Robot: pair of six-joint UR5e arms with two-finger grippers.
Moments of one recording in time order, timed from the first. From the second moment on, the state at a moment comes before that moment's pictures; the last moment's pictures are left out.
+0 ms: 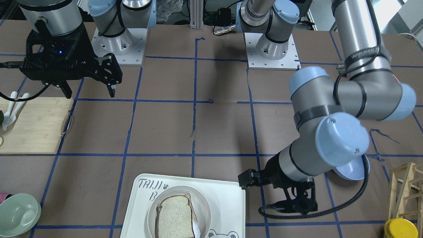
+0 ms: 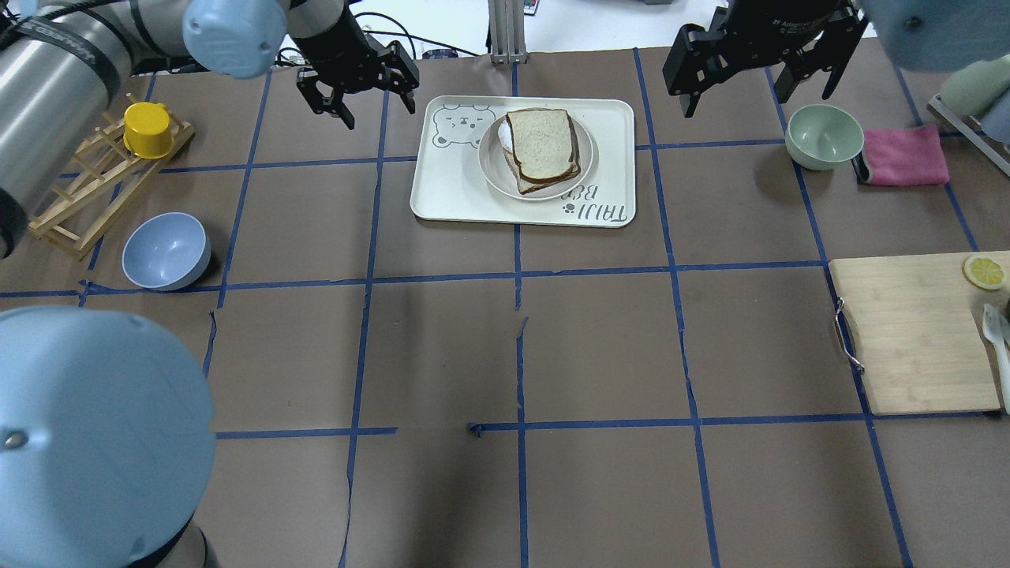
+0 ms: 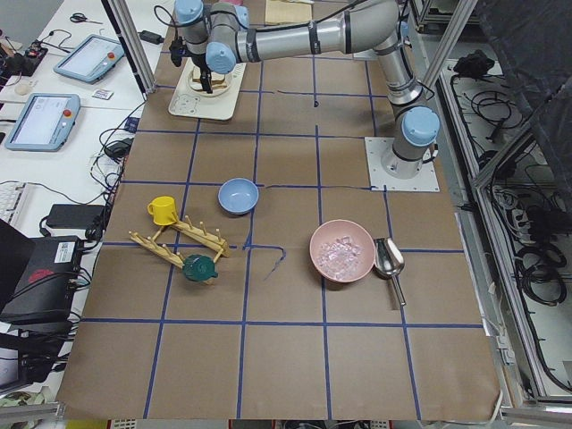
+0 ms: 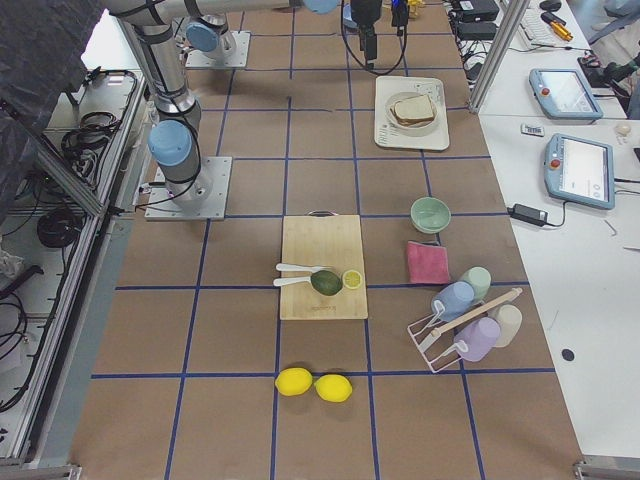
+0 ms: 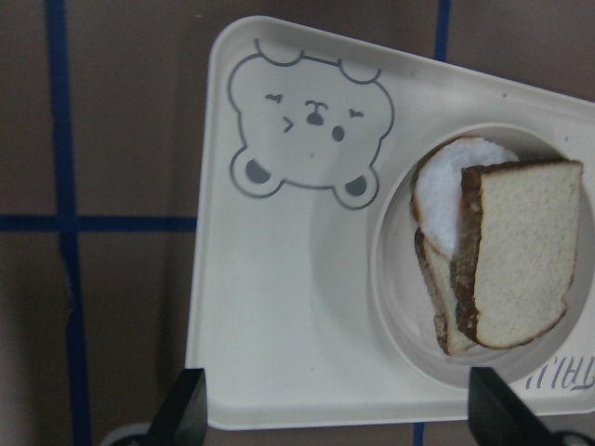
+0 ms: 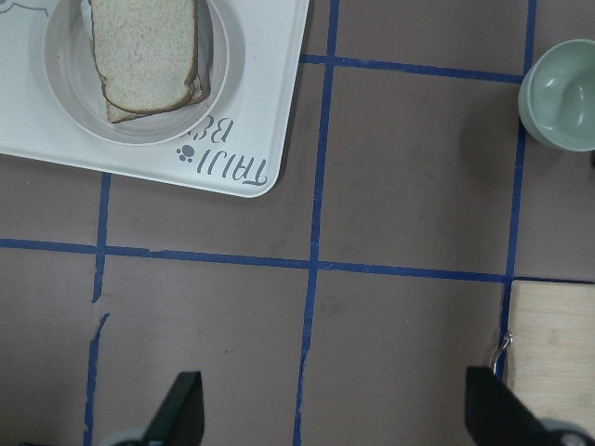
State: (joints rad) left arm -1.58 -2.07 -1.19 -1.48 1.43 -0.08; right arm 1.62 -1.49 1.41 -1.63 -1.61 -0.05
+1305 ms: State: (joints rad) left arm -1.52 -1.61 -1.53 -1.71 1.54 -0.03; right arm 1.62 -1.49 1.41 -1.63 -1.60 -0.01
